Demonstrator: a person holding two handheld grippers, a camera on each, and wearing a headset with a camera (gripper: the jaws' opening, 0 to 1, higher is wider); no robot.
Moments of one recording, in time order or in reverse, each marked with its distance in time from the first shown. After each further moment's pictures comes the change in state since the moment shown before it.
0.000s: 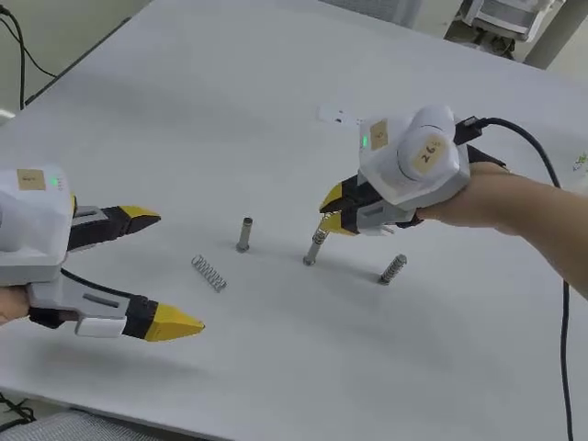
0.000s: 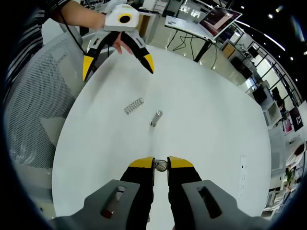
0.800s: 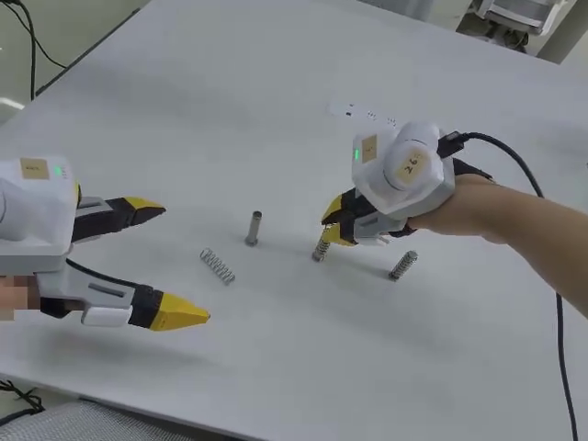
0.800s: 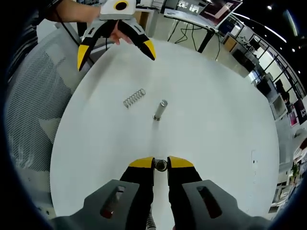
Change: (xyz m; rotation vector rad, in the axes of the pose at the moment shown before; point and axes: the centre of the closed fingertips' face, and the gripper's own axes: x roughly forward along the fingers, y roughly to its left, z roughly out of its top) left arm -0.004 0.005 -0.002 -0.016 -0.006 0.015; right arm 0.028 0.006 -0.015 0.047 0.028 0.042
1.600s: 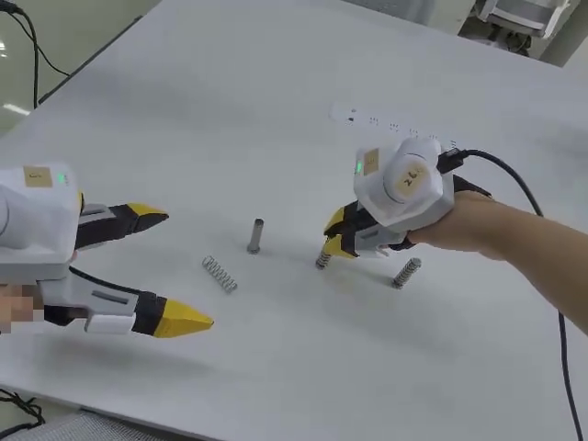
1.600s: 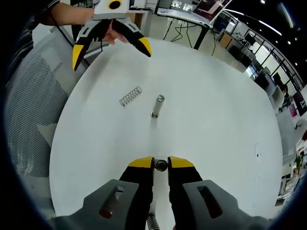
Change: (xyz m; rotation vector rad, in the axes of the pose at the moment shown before) left arm 0.002 0.002 0.003 -0.003 -0.002 -0.002; right arm 0.007 -0.001 -0.007 0.061 -0.008 -0.010
